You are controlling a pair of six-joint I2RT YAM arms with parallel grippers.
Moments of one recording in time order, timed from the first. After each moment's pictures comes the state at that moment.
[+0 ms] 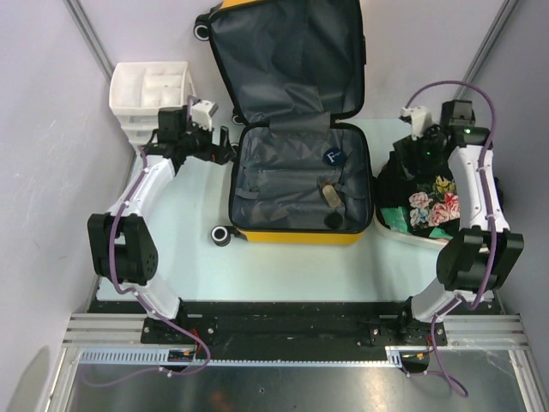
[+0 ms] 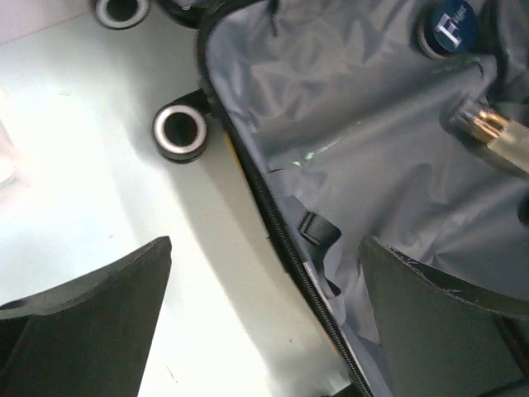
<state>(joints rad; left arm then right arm) -0.10 1.68 1.44 -0.35 0.46 0.16 -0.17 1.65 1.68 -1.02 -0.27 -0.56</state>
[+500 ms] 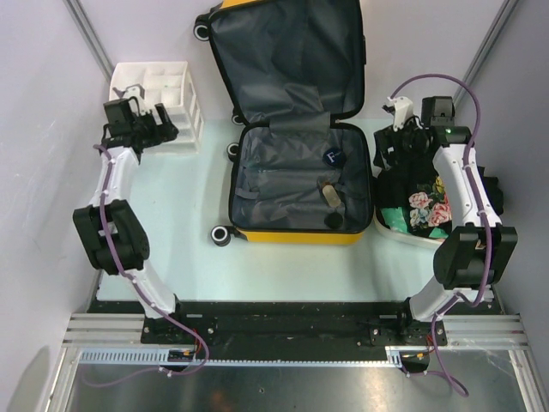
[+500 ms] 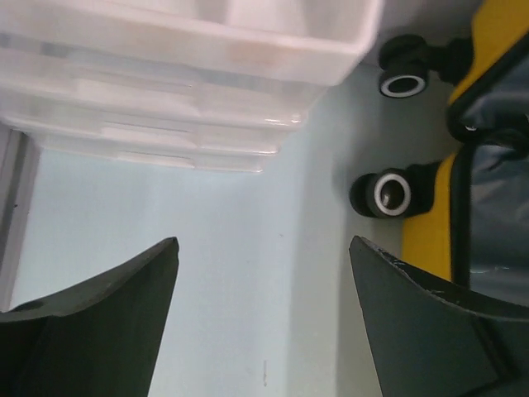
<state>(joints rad) 0.20 1.78 1.58 -0.31 0.28 -0.12 -0.03 1.64 1.65 -0.83 -0.40 -0.42</state>
